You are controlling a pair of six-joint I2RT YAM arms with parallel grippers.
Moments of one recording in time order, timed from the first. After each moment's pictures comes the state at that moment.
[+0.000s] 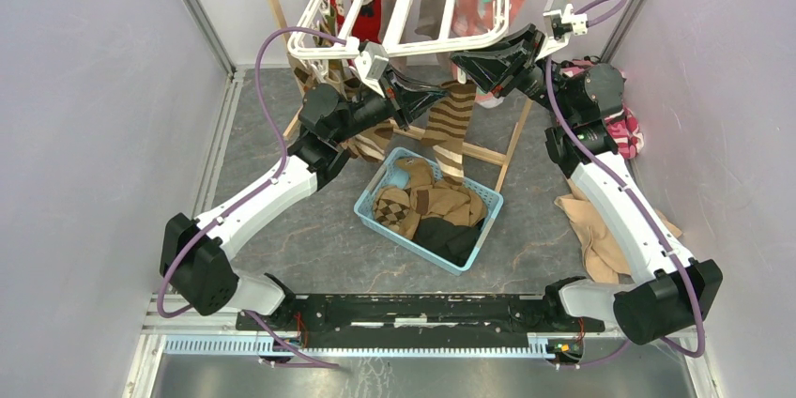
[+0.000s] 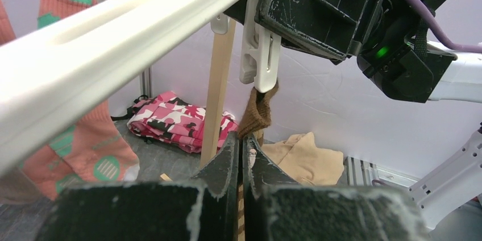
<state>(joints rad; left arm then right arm) -0.65 1.40 1.18 0.60 0.53 -0.35 0.31 1.26 1.26 0.54 -0.71 0.48</state>
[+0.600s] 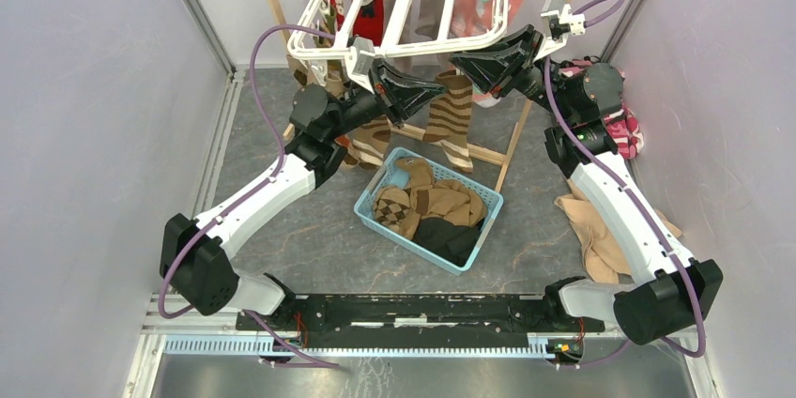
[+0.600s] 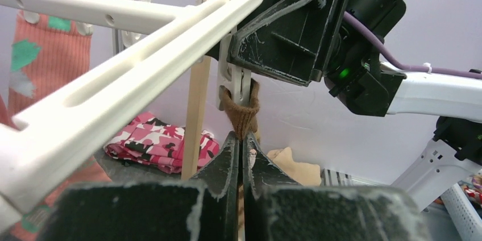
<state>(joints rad) -0.63 1.40 1.18 0.70 0.60 -0.46 0.32 1.26 1.26 0.52 -0.71 0.46</state>
